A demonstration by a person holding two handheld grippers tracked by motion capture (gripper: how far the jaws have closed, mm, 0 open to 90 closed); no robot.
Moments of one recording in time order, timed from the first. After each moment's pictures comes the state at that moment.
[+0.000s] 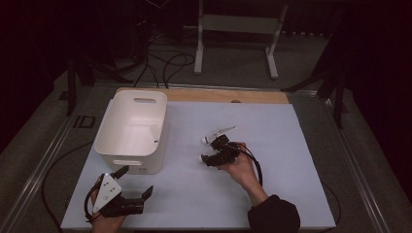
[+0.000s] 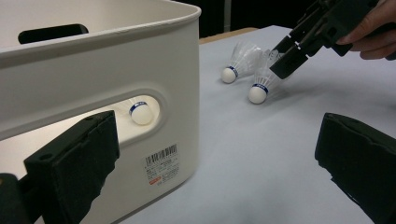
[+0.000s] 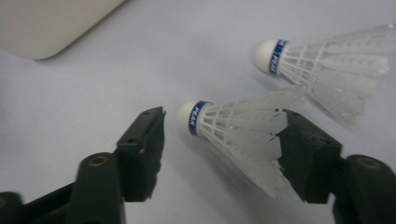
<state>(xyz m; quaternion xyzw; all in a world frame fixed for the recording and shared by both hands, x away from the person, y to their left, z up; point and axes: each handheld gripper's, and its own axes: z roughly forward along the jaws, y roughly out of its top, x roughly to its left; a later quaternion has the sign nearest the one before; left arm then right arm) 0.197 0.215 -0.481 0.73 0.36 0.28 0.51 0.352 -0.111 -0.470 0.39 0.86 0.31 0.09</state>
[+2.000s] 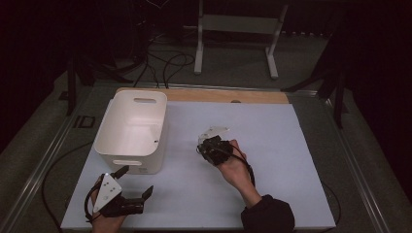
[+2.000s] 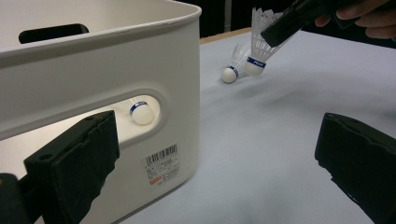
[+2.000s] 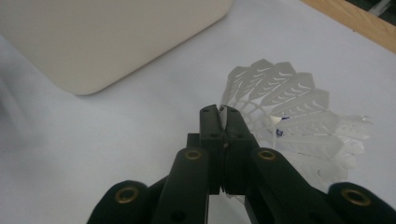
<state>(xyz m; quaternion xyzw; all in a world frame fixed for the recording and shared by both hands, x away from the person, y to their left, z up) 0.197 0.215 -0.481 0.73 0.36 0.28 0.51 0.332 -0.085 -0.435 0.33 0.86 0.35 0.16</state>
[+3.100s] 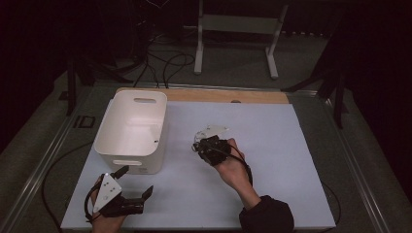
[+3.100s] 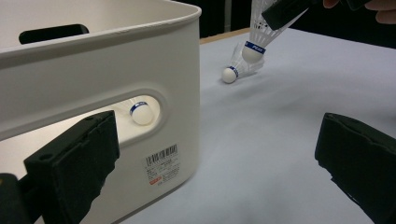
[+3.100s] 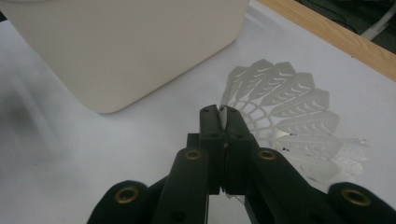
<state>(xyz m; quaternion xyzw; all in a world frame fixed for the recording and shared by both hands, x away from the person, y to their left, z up) 0.197 0.215 -0.481 0.73 0.36 0.28 0.51 0.322 -0.078 -0.417 0.32 0.85 0.38 0.17</state>
